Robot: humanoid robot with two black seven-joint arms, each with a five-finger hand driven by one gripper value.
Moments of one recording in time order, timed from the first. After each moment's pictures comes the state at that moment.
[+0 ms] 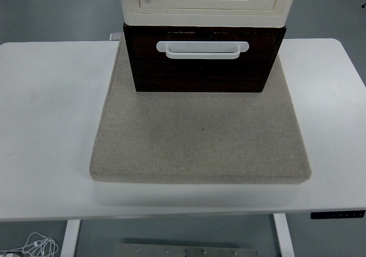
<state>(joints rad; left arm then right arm) -1.80 0.51 -0.50 -1.09 0.25 -0.15 0.05 -0.03 0.00 0.13 0.15 -0.15 0.22 -0.01</state>
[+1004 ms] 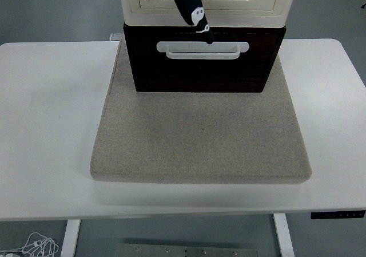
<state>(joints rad) -2.13 0.60 0.31 -1.46 0.23 -0.29 0.20 -0.03 0.00 0.13 0.15 -0.16 0.22 -0.01</state>
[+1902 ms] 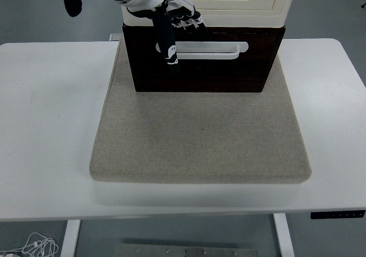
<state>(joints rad) -2.04 0.46 0.38 -1.31 0.24 -0.36 0.40 -0.03 0.00 0.13 0.15 -0.16 0.22 -0.01</state>
